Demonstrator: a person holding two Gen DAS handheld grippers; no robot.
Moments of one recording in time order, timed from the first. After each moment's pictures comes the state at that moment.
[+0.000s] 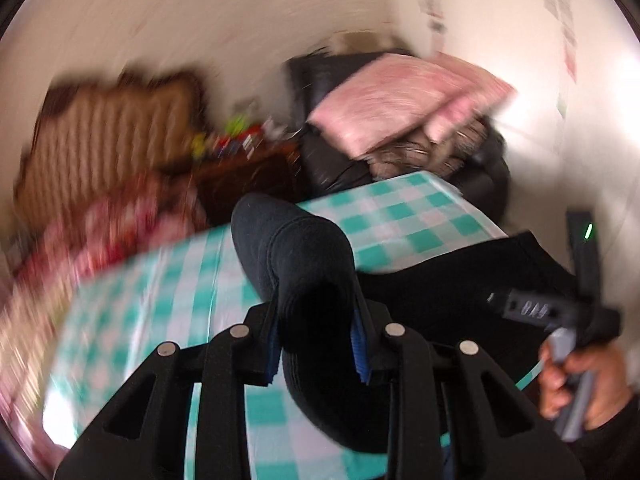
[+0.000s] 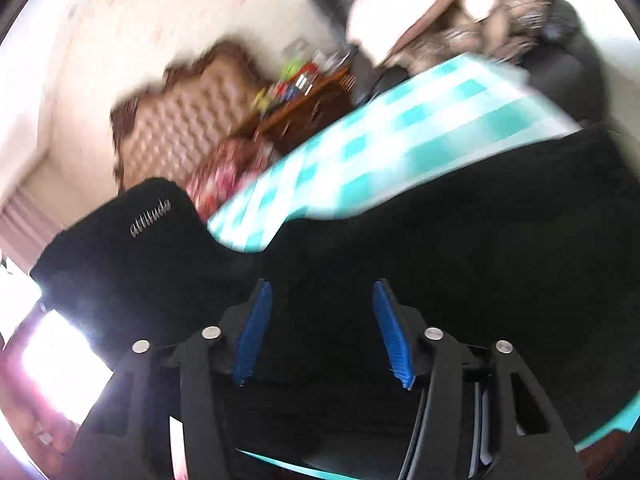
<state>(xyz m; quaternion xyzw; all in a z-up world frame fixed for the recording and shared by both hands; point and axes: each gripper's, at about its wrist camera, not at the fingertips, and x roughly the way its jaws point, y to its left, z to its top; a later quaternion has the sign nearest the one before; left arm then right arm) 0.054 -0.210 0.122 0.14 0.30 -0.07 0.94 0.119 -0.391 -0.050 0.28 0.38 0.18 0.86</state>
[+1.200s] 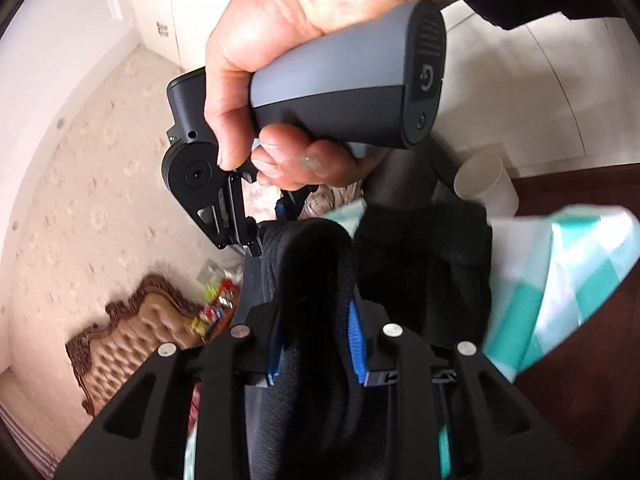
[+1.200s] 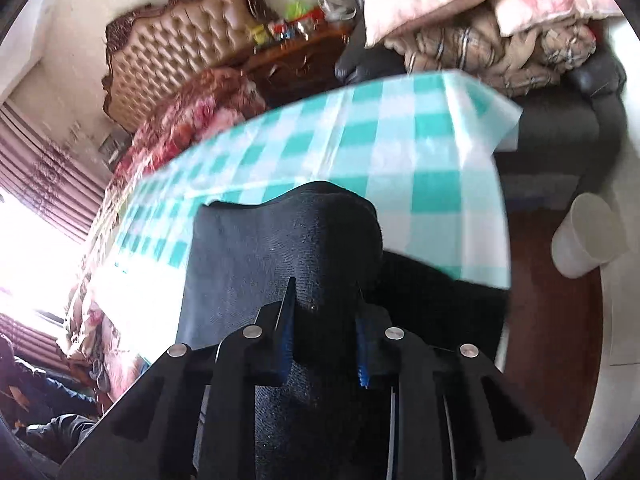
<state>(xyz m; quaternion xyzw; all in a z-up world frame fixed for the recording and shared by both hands) -0.020 -0.499 -0.047 0.47 0.09 -0.11 0.87 0.196 -0.482 -0.009 0.12 0.50 0.22 0.83</state>
